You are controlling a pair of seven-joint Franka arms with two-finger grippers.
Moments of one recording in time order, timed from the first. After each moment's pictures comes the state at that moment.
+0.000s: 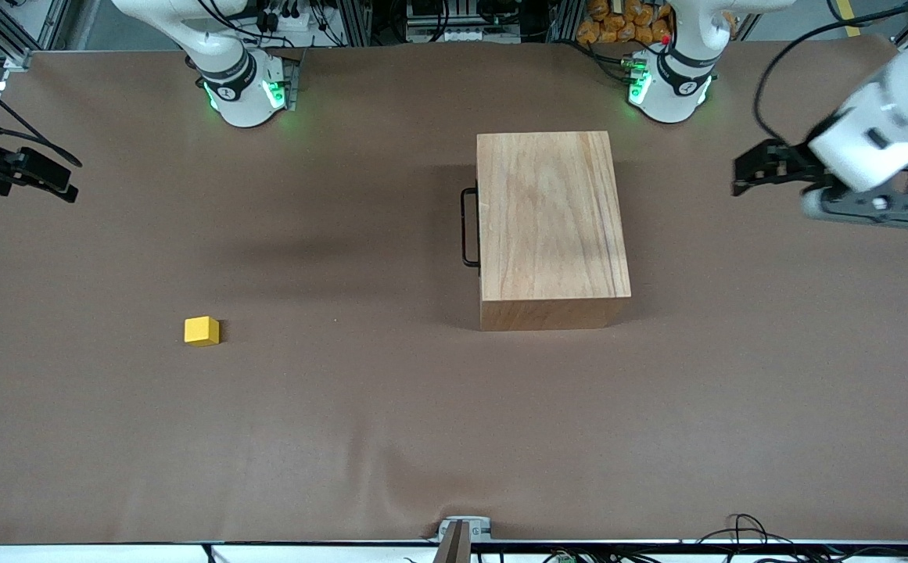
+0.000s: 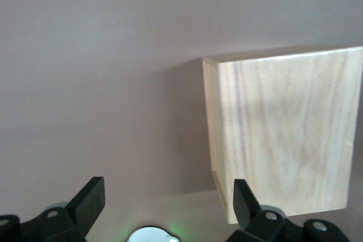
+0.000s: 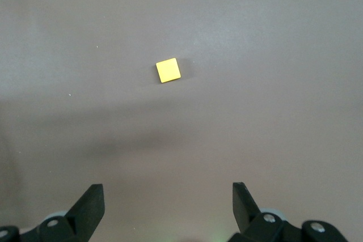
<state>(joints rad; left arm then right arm) -0.17 0.08 -0.08 -1.45 -0.07 1.42 -0.16 0.03 -0.07 -0.07 -1.64 -0.01 1.53 0.07</state>
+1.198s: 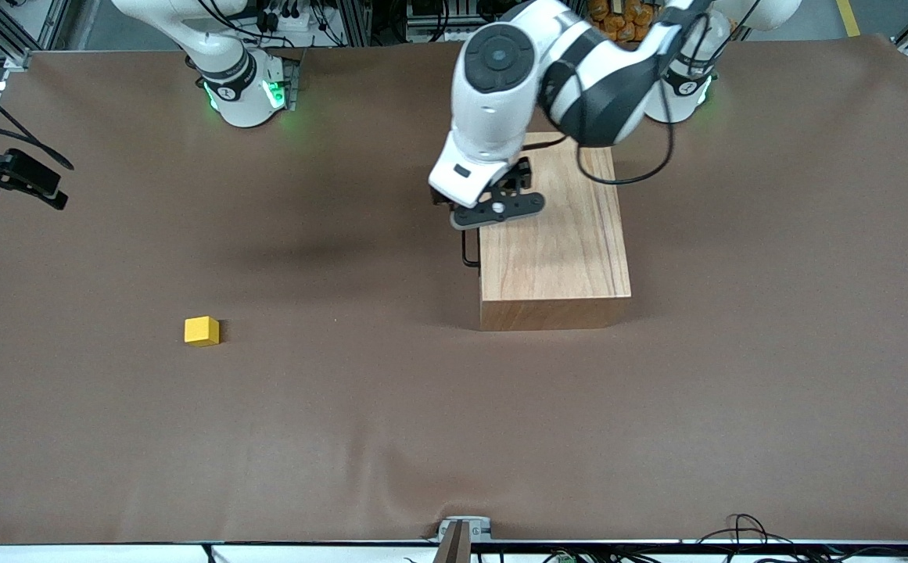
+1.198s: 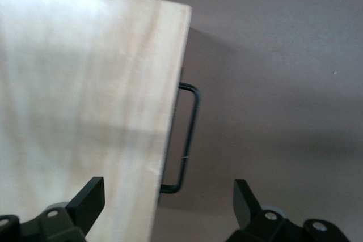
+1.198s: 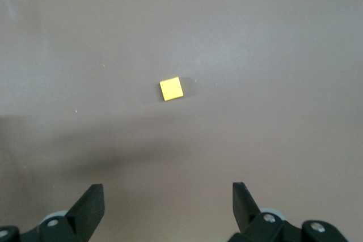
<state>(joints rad) -0.76 0.42 -0.08 -1.38 -0.07 1.78 -1.04 0.04 -0.06 -0.08 -1.58 -0.01 1.56 0.07</state>
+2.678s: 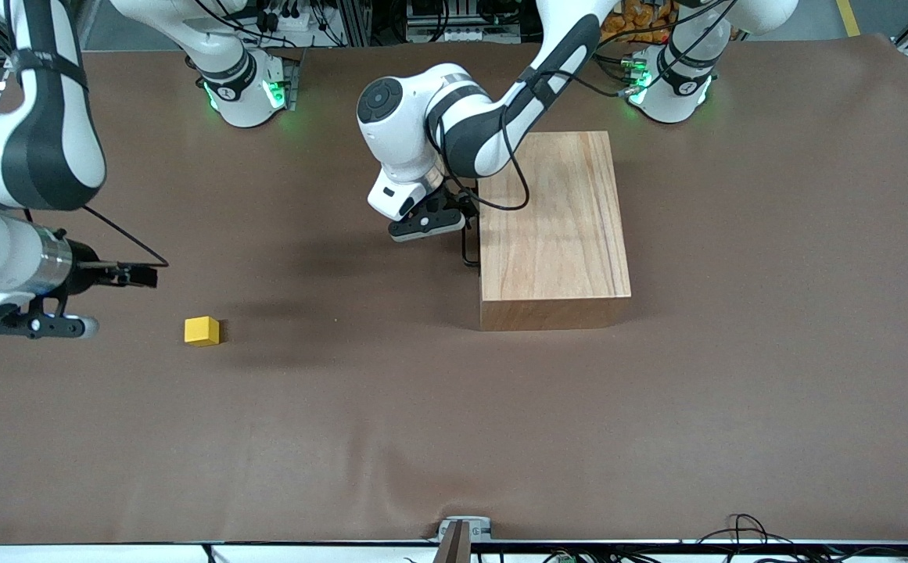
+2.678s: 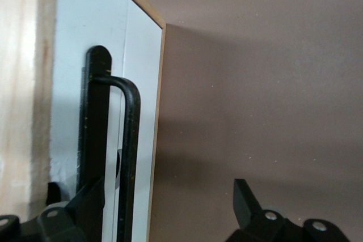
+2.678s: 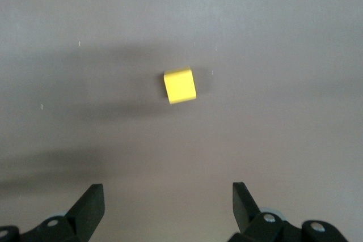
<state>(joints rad) -0.93 0.68 -0.07 -1.35 0.24 1.88 -1.14 0.09 0.30 -0.08 -1.55 -0.02 1.68 0.07</state>
